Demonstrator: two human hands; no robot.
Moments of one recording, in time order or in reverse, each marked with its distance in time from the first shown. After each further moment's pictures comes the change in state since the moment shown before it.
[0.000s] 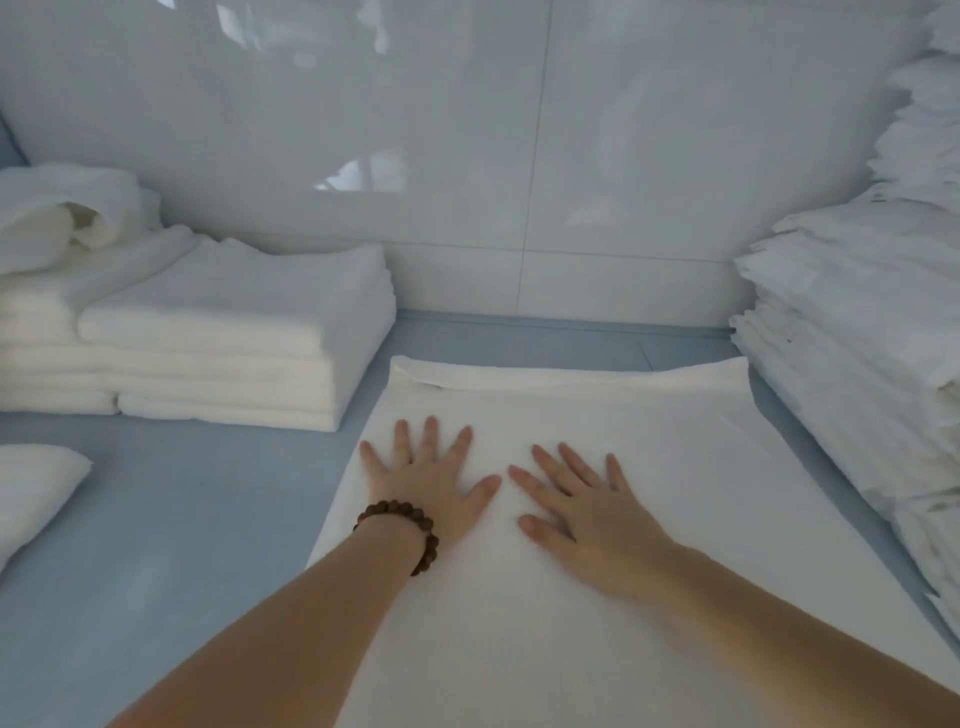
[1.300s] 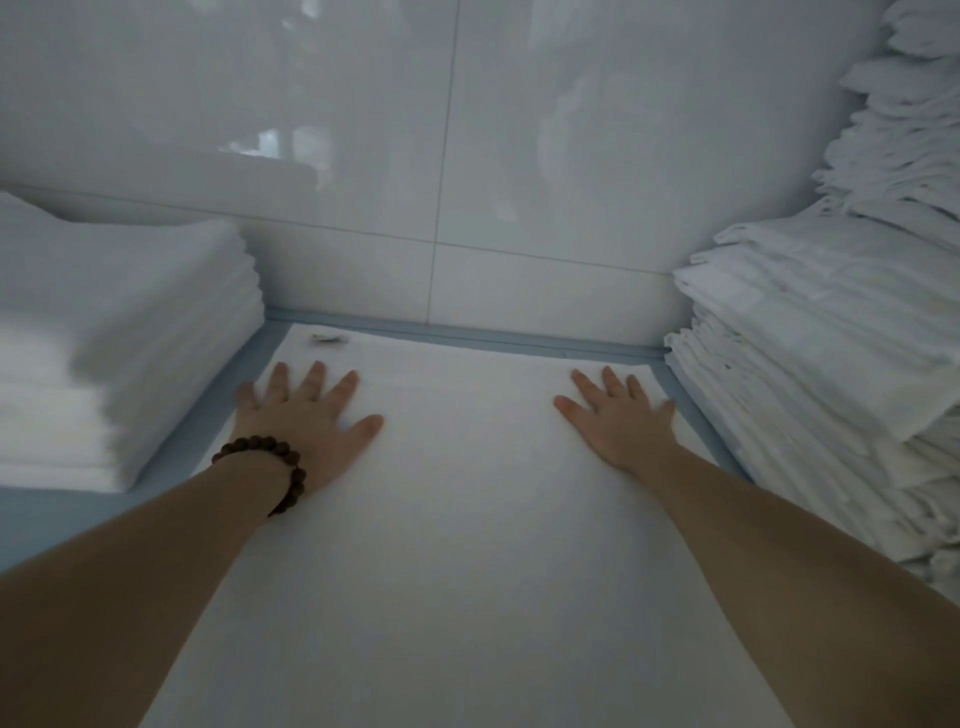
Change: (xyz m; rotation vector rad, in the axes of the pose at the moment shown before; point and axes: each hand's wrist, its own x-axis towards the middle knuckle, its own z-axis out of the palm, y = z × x) left_hand 0.143 -0.007 -0.011 0.059 0.046 -0.034; right_hand 0.118 0.212 -0.023 -0.032 0.067 0.572
